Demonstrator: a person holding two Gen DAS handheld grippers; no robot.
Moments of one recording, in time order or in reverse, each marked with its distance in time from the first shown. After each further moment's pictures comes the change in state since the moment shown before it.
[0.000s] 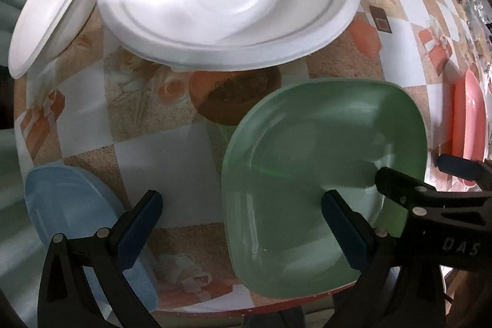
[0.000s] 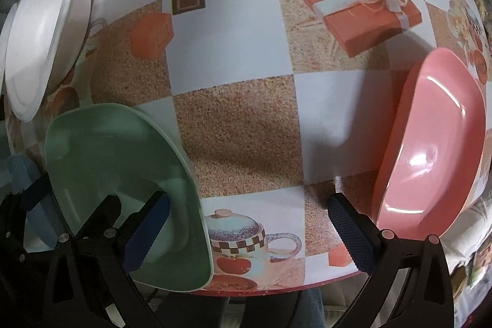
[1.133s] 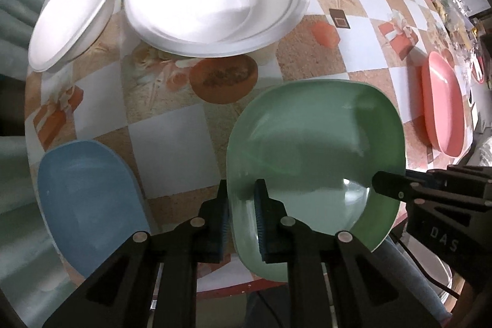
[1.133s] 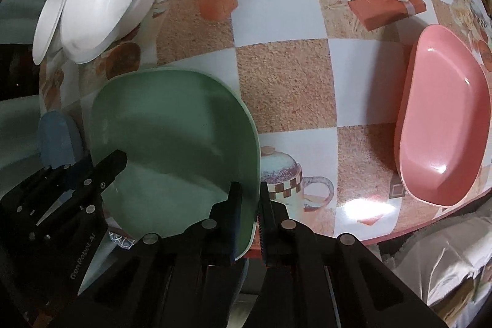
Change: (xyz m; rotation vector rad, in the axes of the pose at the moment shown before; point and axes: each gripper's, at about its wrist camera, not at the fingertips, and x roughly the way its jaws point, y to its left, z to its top) left arm -0.027 0.003 -0.003 0.034 -0.081 -0.030; right arm 0.009 0.010 -0.026 -0.072 -0.009 0.095
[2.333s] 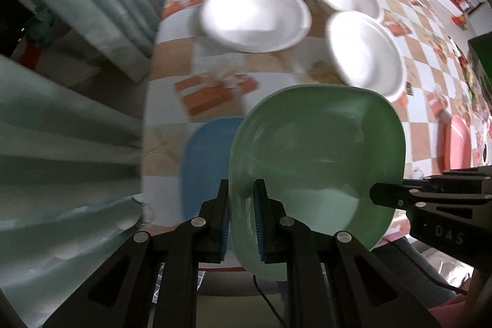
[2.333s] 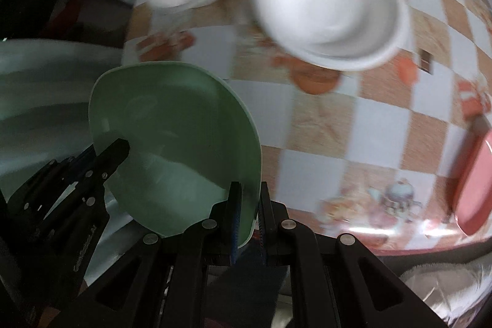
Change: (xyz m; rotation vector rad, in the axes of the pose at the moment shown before) left arm -0.157 0.060 -0.120 -0.237 -0.129 0.125; right arm -0.012 0.187 -0.005 -0.266 0.023 0.084
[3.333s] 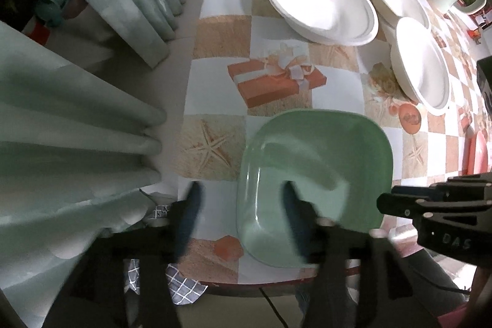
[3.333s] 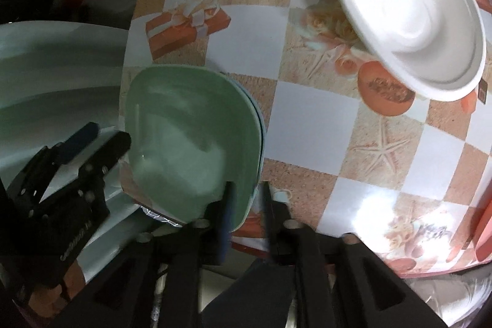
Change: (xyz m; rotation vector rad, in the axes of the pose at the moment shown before) left arm 0.033 0.048 0.015 -0.070 0.022 0.042; right arm 0.060 0.047 0.022 -0.044 0.078 0.013
